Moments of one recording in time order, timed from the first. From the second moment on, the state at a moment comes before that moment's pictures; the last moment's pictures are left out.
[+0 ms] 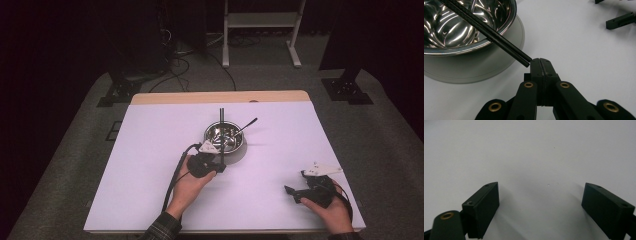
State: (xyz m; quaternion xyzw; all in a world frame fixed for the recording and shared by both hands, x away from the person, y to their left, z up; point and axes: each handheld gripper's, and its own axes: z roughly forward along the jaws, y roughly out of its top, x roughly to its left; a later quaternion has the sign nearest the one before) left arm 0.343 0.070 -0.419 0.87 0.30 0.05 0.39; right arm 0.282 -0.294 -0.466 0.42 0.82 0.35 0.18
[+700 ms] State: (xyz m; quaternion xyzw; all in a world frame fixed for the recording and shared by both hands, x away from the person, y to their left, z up) left arm 0.322 0.092 -0.406 0.86 0.29 0.06 0.40; right arm 0.282 -0.294 -0.466 0.42 0.82 0.35 0.18
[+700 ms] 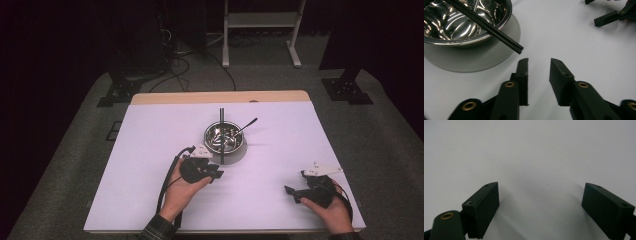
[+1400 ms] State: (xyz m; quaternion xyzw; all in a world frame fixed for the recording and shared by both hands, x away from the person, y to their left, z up) left arm 0.315 0.138 -0.398 0.86 0.32 0.09 0.39; right arm 0.281 -0.294 -0.467 0.41 0.82 0.36 0.18
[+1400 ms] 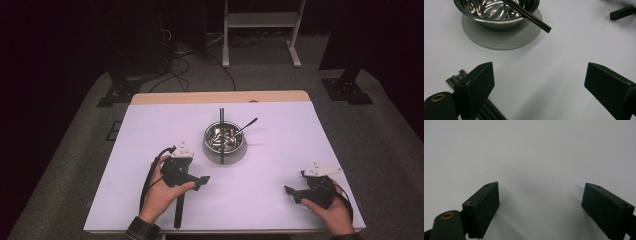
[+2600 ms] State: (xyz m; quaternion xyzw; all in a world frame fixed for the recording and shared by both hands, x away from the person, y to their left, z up) left arm 0.295 0.228 -0.407 0.83 0.38 0.13 0.38; right arm 0.281 -0.294 -0.467 0.42 0.82 0.35 0.18
